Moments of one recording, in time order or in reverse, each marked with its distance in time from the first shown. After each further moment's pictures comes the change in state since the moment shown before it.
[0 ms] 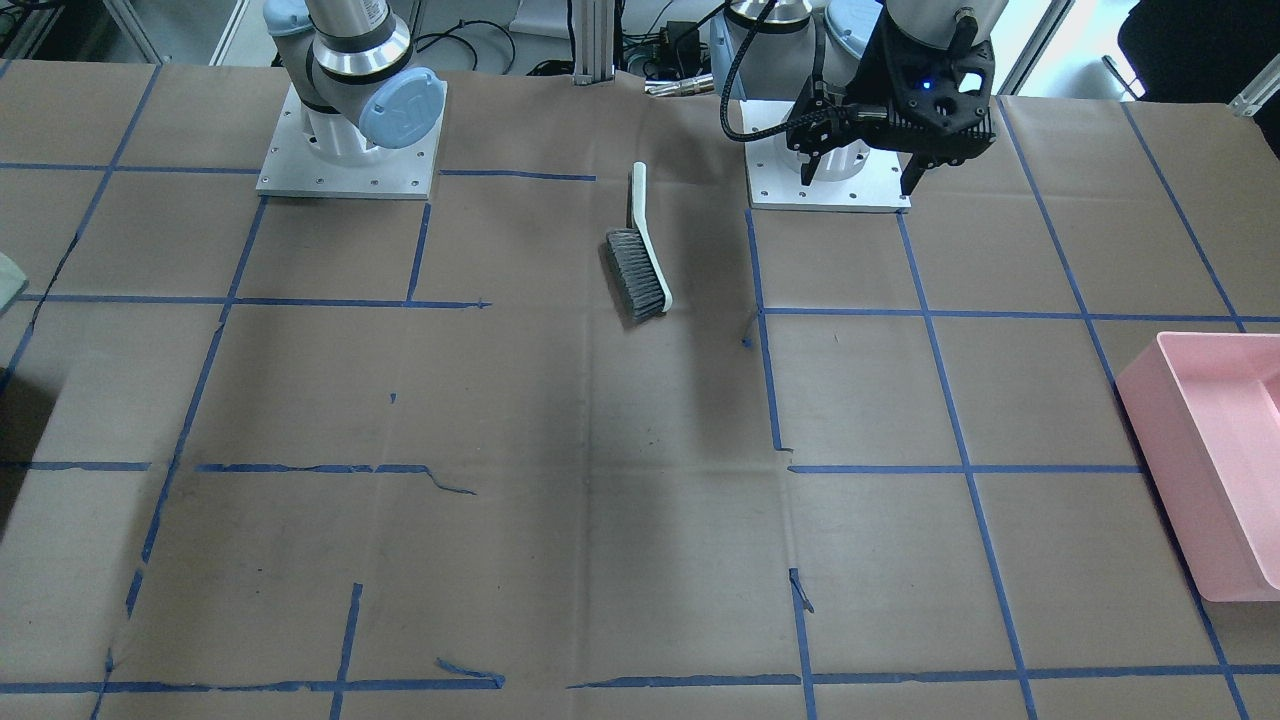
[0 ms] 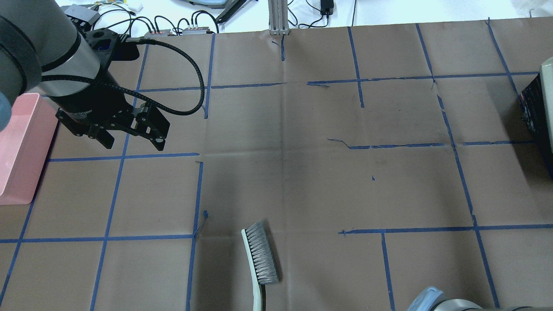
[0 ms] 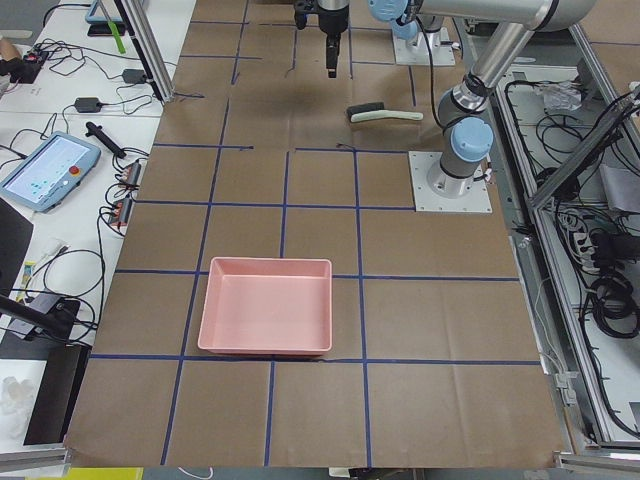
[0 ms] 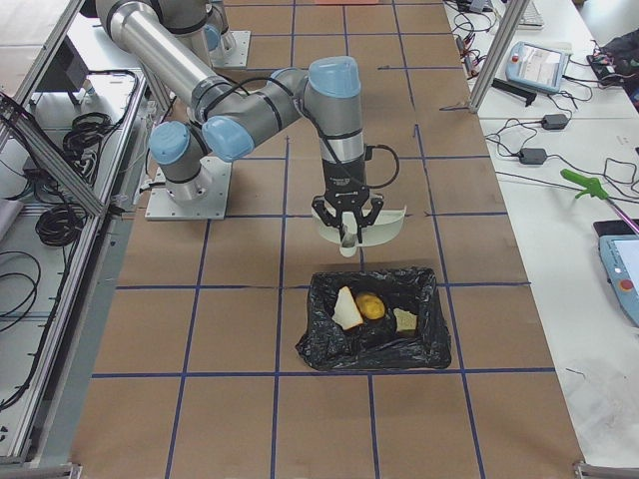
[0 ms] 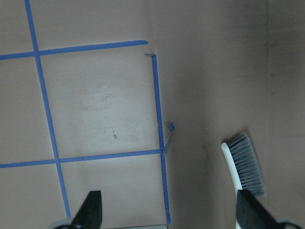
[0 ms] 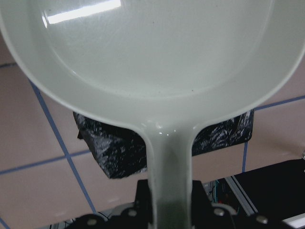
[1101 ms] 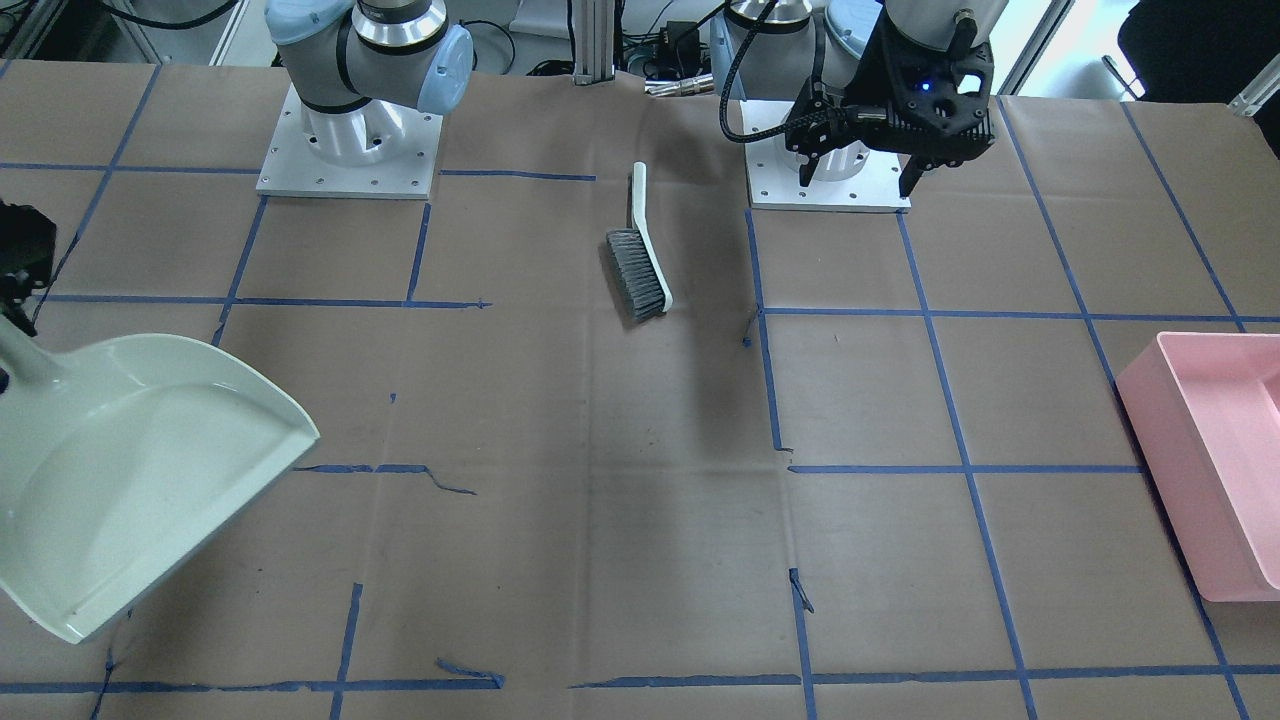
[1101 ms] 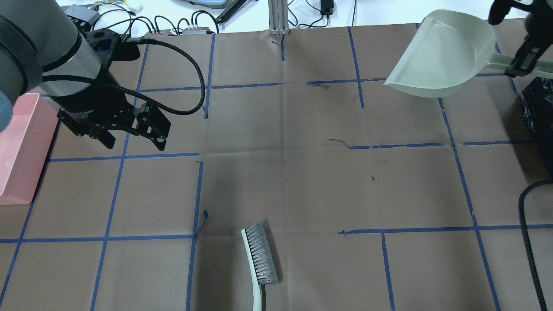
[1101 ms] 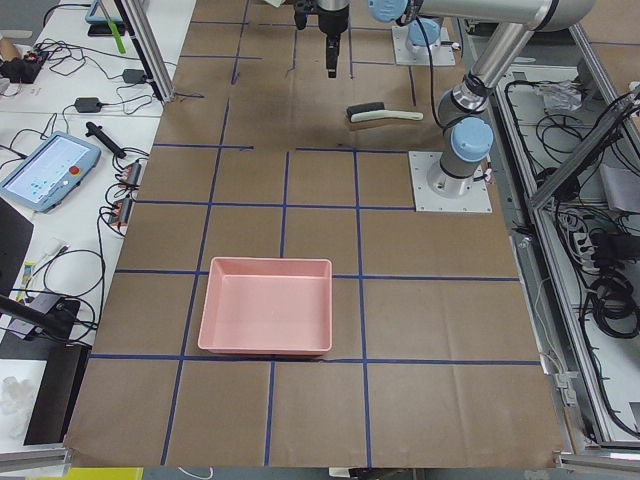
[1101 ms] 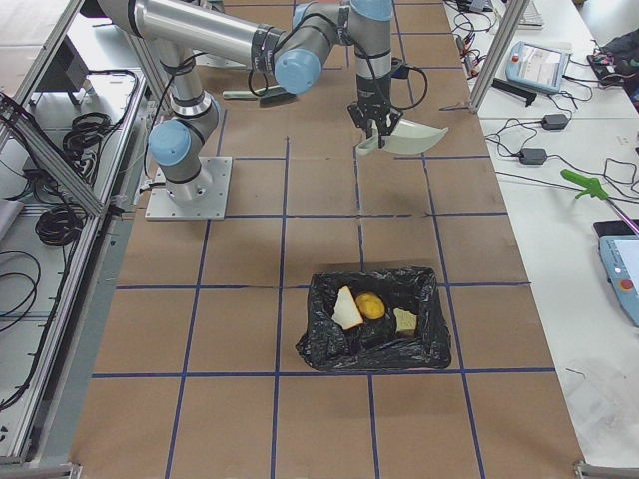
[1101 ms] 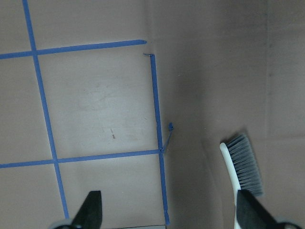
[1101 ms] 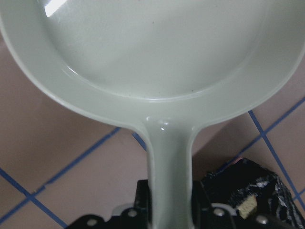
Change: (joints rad) left arm 0.000 -0.002 -0.001 0.003 -0.005 -0.002; right arm 0.478 -0.004 0.002 0.208 0.054 0.982
